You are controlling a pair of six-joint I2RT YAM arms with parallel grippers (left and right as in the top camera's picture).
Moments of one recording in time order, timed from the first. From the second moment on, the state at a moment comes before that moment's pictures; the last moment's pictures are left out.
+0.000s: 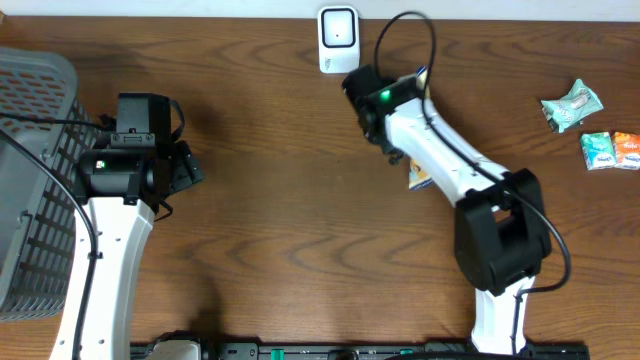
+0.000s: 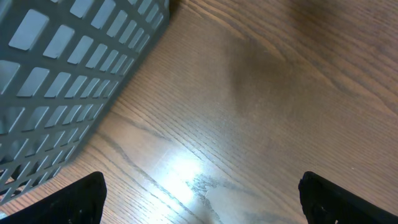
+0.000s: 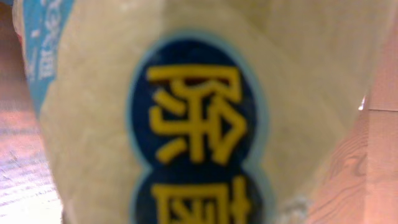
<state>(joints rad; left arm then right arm) -0.01 1.31 1.26 -1.15 -0.32 -0.43 0.49 2.09 1.66 -1.09 0.72 0.42</state>
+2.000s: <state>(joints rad) -0.01 1.31 1.26 -1.15 -0.32 -0.43 0.72 2.14 1.50 -0.95 0.39 0.45</state>
